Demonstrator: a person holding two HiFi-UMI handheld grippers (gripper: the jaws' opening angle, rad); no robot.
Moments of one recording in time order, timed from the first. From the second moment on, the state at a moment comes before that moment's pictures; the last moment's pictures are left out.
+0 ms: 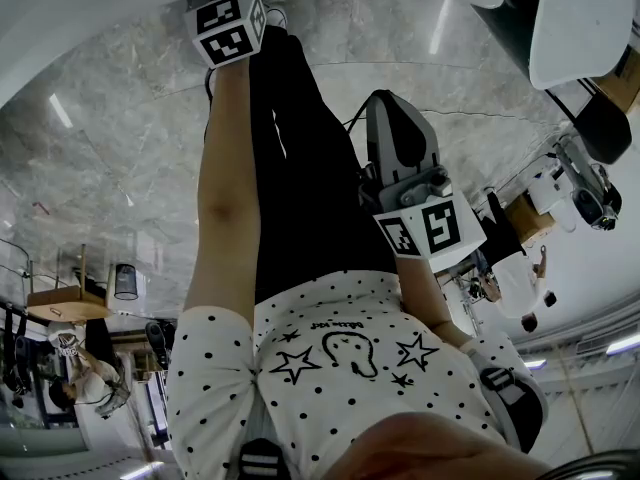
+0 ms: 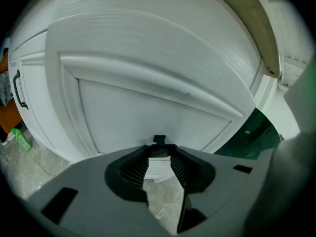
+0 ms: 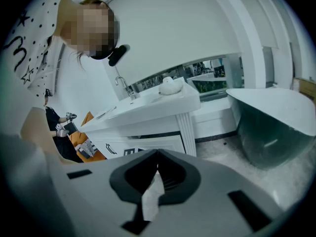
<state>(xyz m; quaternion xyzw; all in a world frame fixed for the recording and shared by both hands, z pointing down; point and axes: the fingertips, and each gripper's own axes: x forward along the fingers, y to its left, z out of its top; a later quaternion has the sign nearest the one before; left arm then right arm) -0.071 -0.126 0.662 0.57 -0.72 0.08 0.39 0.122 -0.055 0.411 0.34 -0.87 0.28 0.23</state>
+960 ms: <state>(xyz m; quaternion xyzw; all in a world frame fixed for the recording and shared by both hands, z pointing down) -0.071 -0.130 0.663 0.57 -0.72 0.08 0.39 0.126 -0.048 0.412 0.34 -0.87 0.28 0.23</state>
